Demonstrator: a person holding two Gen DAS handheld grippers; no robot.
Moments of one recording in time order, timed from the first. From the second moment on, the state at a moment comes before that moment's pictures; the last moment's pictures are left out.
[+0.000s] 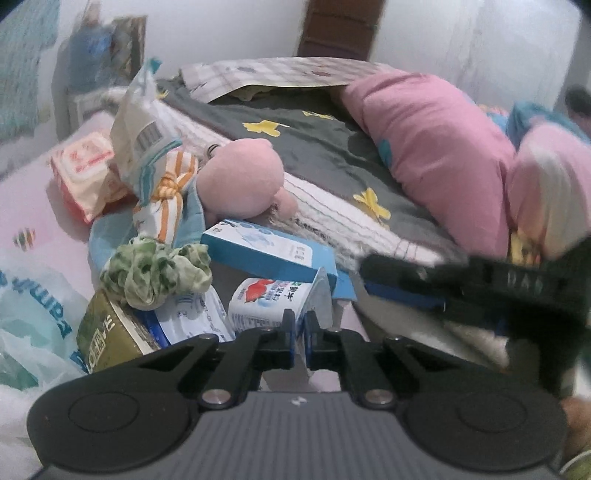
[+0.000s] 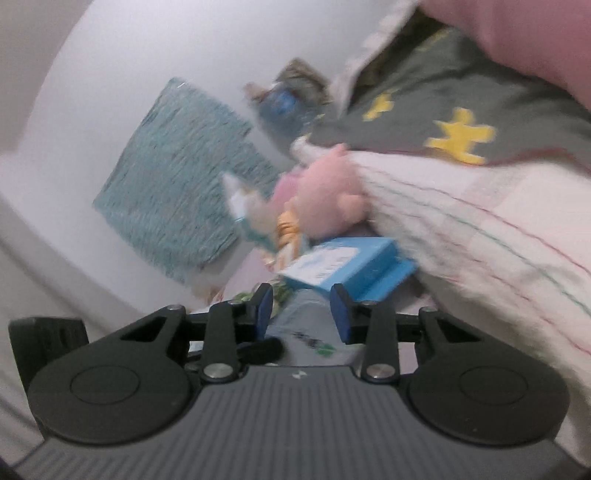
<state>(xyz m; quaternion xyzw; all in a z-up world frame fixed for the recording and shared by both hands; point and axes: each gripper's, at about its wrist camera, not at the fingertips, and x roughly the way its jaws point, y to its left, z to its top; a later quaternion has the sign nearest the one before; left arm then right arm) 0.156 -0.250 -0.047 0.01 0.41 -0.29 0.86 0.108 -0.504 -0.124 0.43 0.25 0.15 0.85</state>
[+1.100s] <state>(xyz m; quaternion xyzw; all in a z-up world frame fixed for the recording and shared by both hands) 0.170 -0.218 -0.047 -0.11 0.47 -0.30 0.82 0.139 -0.487 -0.149 0.53 0.31 0.16 0.77</state>
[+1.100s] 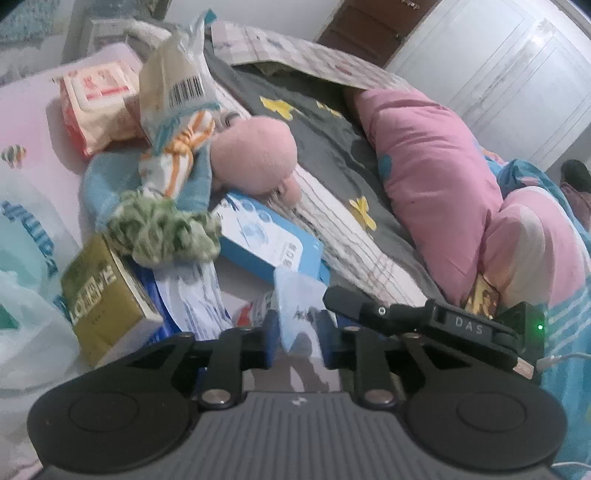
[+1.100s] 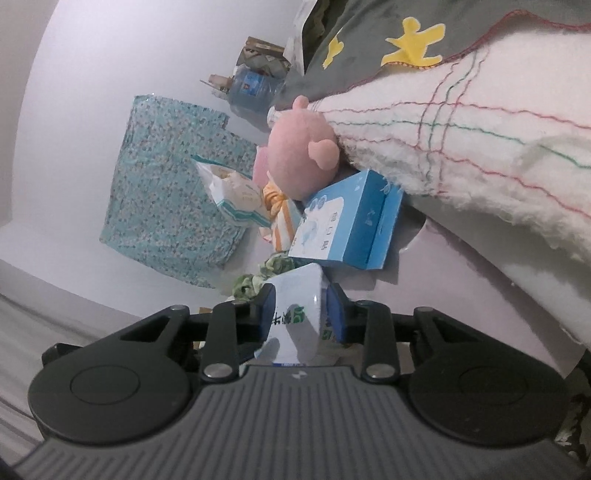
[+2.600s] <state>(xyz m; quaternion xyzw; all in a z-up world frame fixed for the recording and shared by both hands) 0.095 -0.088 0.066 -0.17 0.32 -0.23 0.90 0.114 -0.378 0.007 0.40 0.29 0.27 0.83</state>
